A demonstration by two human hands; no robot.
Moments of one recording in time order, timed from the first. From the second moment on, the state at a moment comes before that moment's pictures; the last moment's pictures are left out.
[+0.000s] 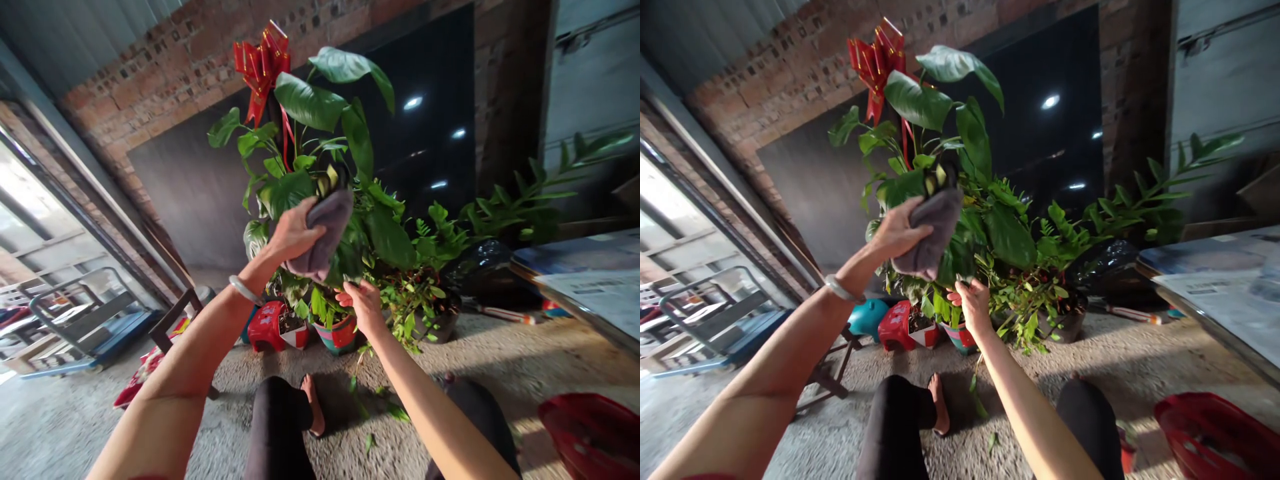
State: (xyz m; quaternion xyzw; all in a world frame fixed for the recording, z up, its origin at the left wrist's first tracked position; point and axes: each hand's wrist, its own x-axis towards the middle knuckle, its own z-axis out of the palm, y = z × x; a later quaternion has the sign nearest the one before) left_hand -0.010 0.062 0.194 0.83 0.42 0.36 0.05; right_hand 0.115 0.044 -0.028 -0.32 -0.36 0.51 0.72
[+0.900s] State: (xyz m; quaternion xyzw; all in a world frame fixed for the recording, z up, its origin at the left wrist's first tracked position) left_hand -0.044 0.011 0.209 0.89 0.34 0.27 0.09; right_hand 0.149 0.040 -0.018 -0.34 -0.32 0.52 0.72
